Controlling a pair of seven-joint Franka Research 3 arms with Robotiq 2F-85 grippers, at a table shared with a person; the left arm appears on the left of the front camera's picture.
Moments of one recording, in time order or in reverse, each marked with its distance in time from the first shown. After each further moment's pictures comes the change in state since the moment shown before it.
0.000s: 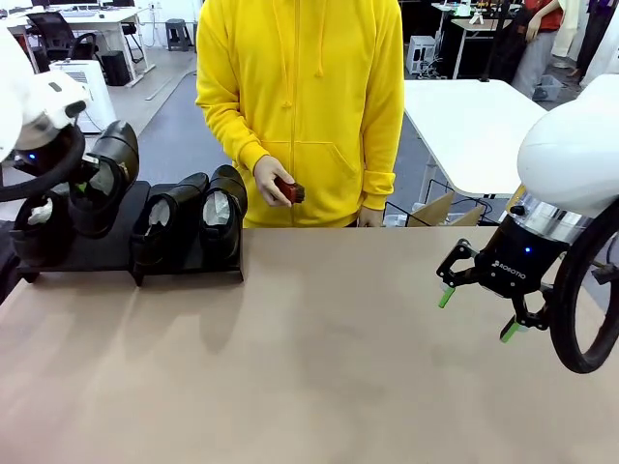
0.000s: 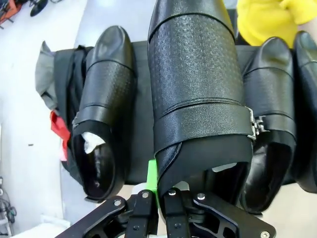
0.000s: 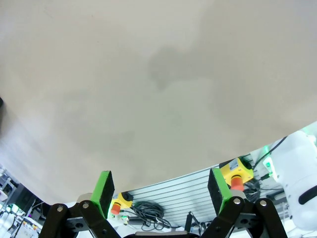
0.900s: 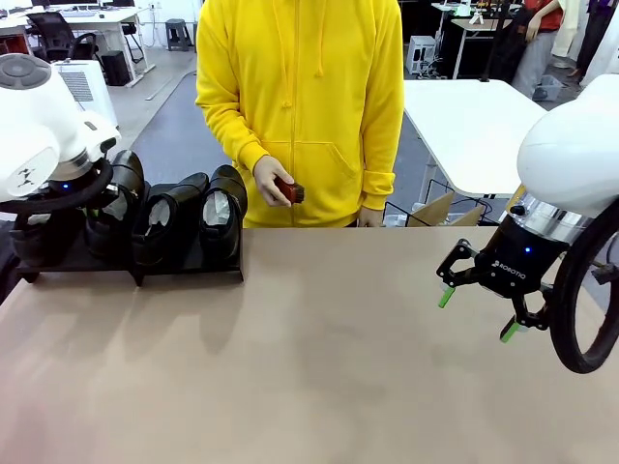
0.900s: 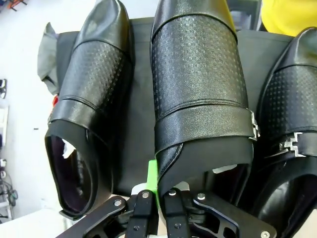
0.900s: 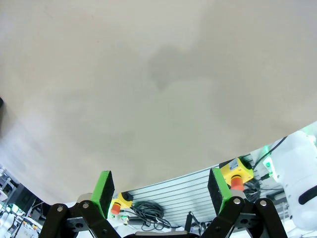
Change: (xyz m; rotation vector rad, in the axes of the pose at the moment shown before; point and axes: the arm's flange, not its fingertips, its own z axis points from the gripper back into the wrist) left arm -0.010 -0.020 -0.061 0.087 0.047 0.045; right arm 0.000 0.000 0.000 0.000 0.000 0.000
